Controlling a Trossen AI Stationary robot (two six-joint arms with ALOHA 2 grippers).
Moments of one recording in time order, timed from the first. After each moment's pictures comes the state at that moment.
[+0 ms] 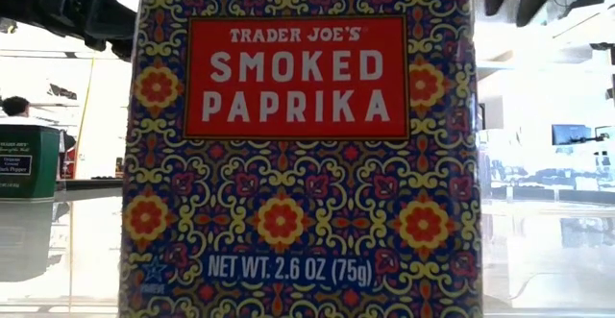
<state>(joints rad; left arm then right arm) -0.10 0.38 0.32 -0.06 -0.32 0.06 0.42 1.50 1.47 -1.37 0.27 1.67</state>
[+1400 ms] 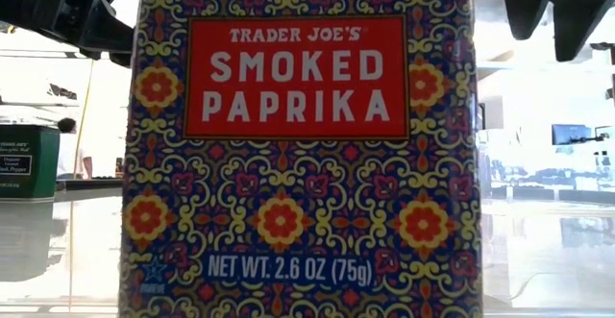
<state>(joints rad) -0.10 0.38 0.32 -0.14 -0.32 0.08 0.52 1.67 1.47 -1.29 0.16 1.54</state>
